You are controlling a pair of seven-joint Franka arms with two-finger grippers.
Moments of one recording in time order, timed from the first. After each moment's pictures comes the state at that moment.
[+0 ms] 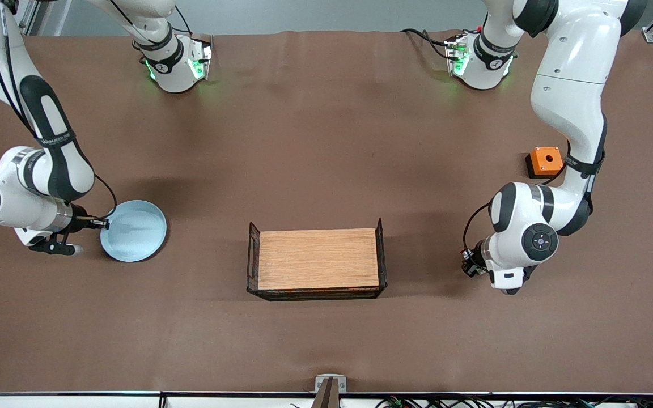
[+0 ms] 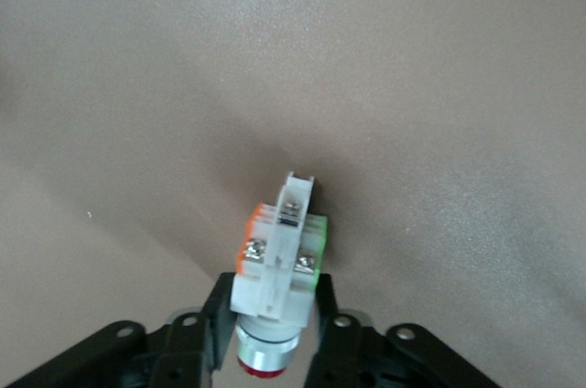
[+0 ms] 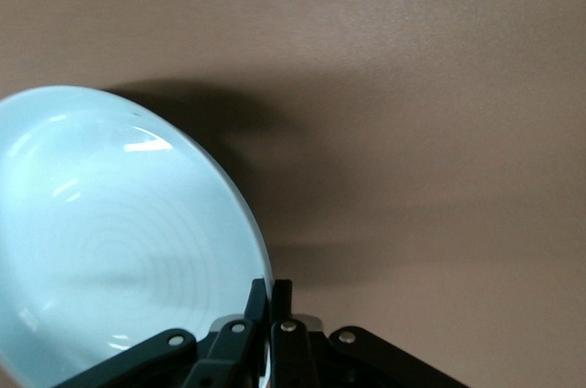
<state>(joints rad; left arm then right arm) -0.19 0.74 0.00 -1.60 -0.05 2.24 -1.00 -0.25 0.45 0.03 -1.96 -0.01 2.25 -0.10</state>
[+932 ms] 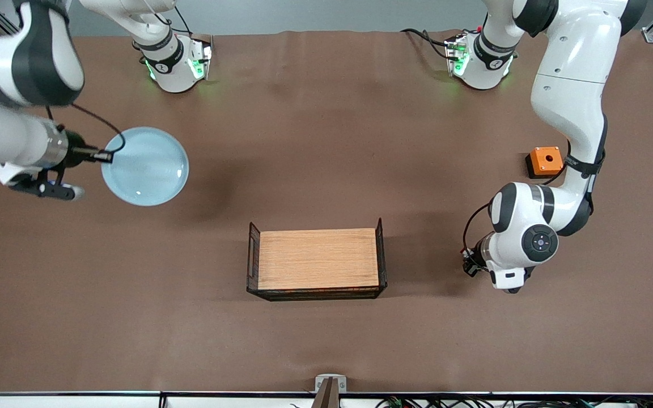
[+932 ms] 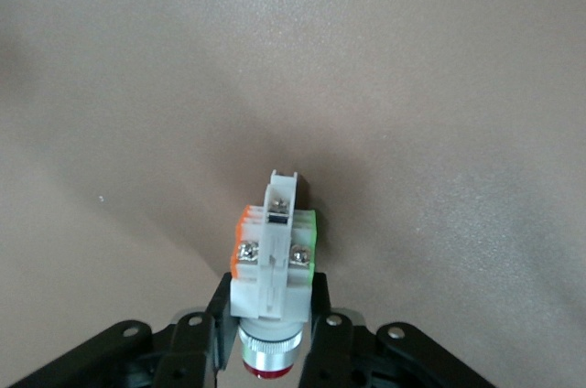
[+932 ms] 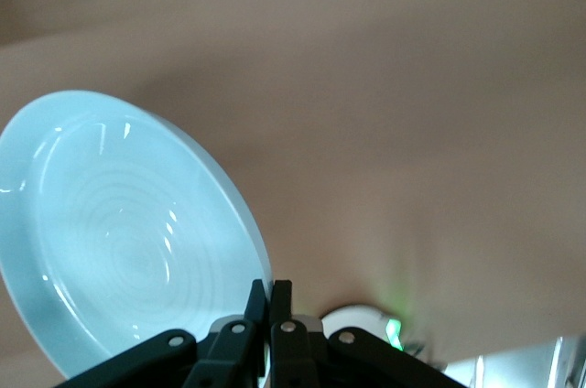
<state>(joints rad) -0.19 0.74 0.00 -1.59 -0.05 2.20 -1.04 0.09 0.03 0.04 -1.77 0.02 1.43 0.38</state>
